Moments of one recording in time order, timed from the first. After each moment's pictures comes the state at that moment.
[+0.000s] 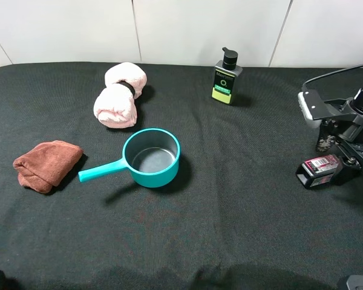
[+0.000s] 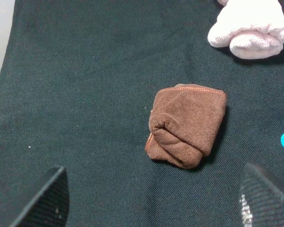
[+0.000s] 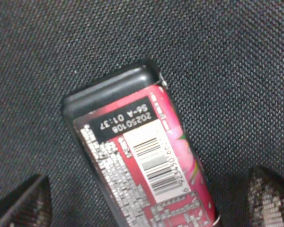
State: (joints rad) left arm -0.02 0.00 -0.49 0.07 1.06 0.02; right arm -0.02 1.80 -0.88 0.09 0.89 -1.49
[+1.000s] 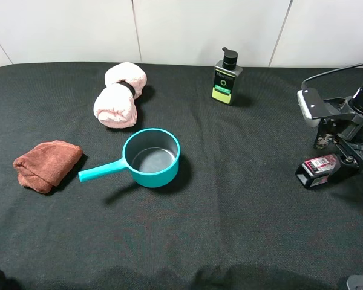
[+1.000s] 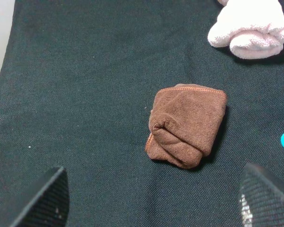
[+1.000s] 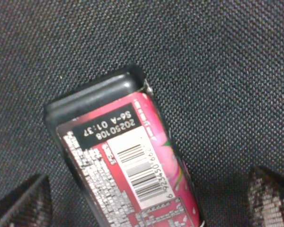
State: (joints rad) left arm -0.02 0.00 -0.49 0.07 1.06 0.02; right arm -0.02 1.80 -0.88 0.10 0.86 -1.51
